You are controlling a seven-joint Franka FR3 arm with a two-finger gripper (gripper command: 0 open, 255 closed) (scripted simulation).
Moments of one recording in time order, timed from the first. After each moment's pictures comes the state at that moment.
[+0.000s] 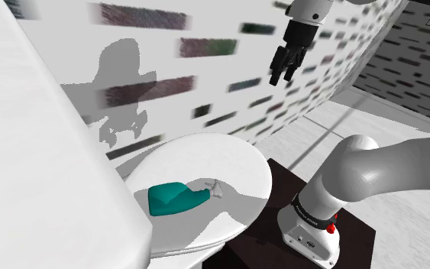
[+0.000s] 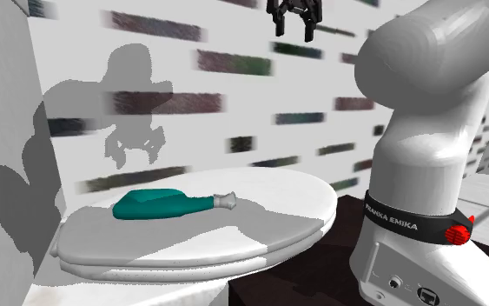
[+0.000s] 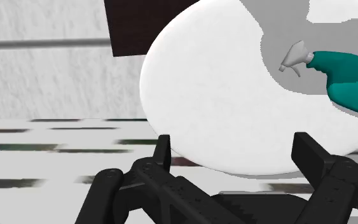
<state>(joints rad) -0.01 -0.83 -0.03 -2.35 -0.03 1.50 0.00</state>
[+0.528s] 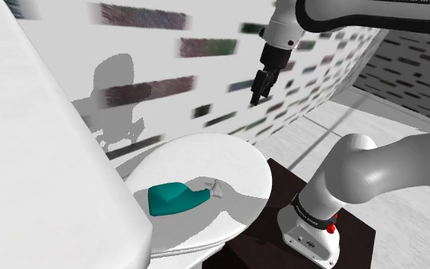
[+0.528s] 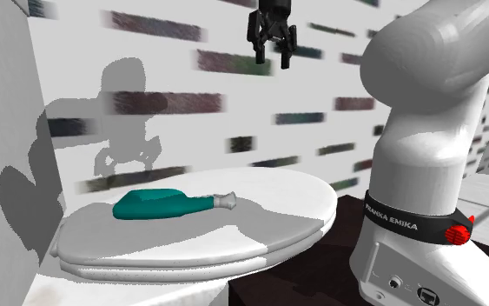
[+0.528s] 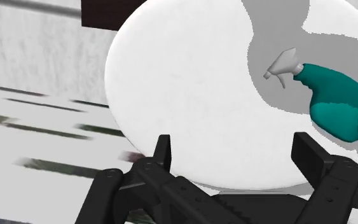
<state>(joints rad) 0.08 -0.79 0.00 -2.49 0.01 1.68 -0.09</state>
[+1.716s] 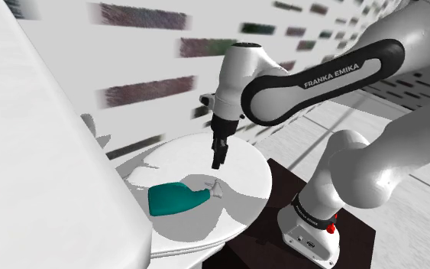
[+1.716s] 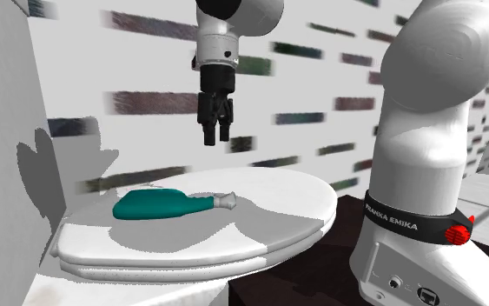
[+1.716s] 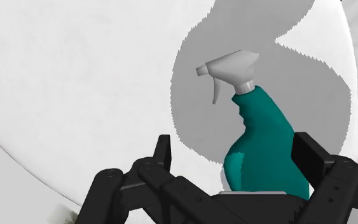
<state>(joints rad) 0.38 -0.48 0.11 -2.74 0.15 2.25 -0.37</state>
